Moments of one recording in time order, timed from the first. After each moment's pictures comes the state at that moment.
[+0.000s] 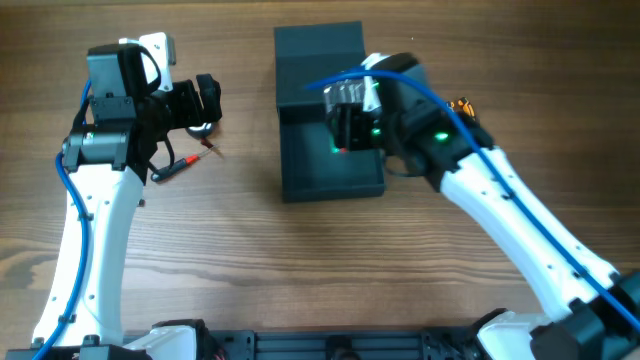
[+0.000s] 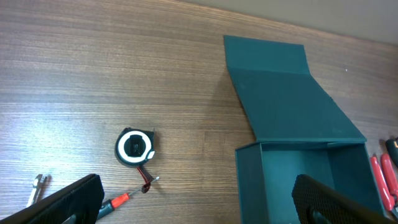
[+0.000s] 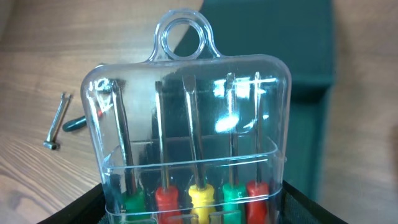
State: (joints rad) left arm 0.03 1.40 1.28 -0.66 0.17 -0.15; right arm 0.55 1.56 1.34 -0.65 -0.11 0.47
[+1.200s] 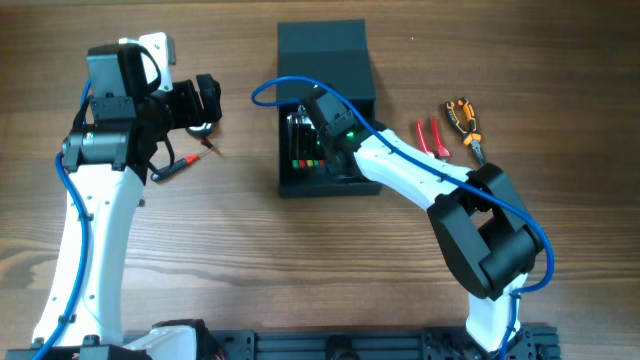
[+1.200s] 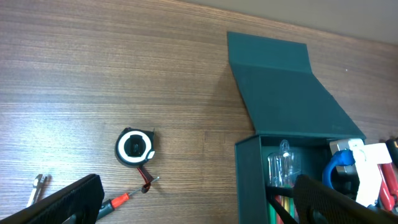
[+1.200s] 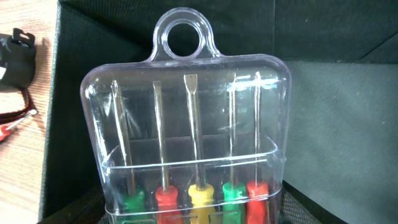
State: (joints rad) left arm 0.03 1.40 1.28 -0.66 0.17 -0.15; right arm 0.64 2.03 1.34 -0.31 -0.08 0.59
